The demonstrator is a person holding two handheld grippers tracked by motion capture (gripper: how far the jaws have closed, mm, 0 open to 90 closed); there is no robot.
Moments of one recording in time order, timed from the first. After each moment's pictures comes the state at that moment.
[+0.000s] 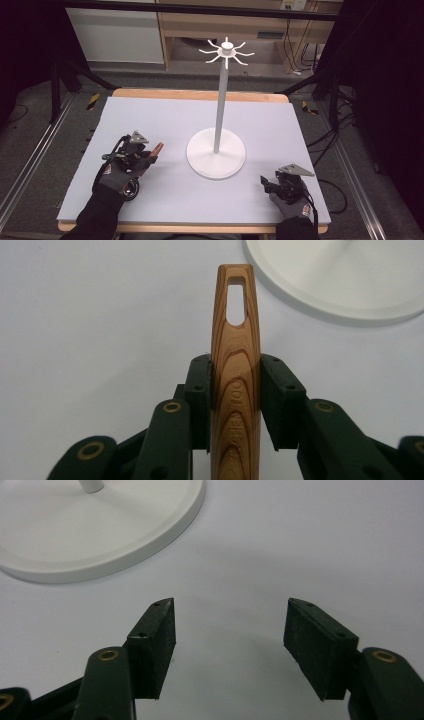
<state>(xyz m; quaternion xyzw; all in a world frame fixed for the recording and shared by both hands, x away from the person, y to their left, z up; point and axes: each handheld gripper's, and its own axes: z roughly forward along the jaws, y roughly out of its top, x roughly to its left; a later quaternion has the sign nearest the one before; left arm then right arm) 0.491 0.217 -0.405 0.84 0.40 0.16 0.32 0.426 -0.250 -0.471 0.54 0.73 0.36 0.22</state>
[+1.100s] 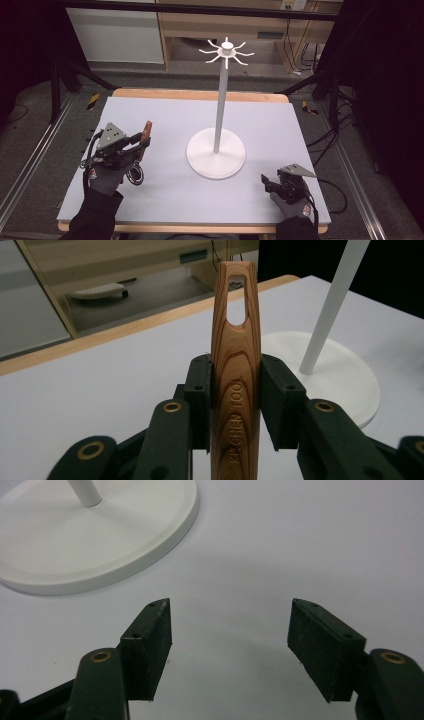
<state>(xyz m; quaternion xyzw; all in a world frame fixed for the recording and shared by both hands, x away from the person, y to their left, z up) 0.447 0.227 -0.346 0.74 0.38 0.27 0.48 0.425 -0.252 -0.469 0.54 0.72 0.37 0.24</state>
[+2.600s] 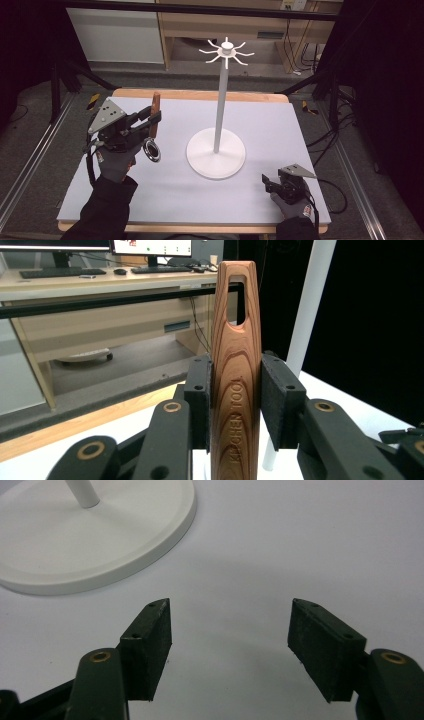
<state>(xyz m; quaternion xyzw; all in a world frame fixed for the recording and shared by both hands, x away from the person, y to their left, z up) 0.448 0.194 -0.276 0.68 0.34 0.28 0.58 0.423 -0.253 -0.469 0.53 0.72 0.37 0.25</state>
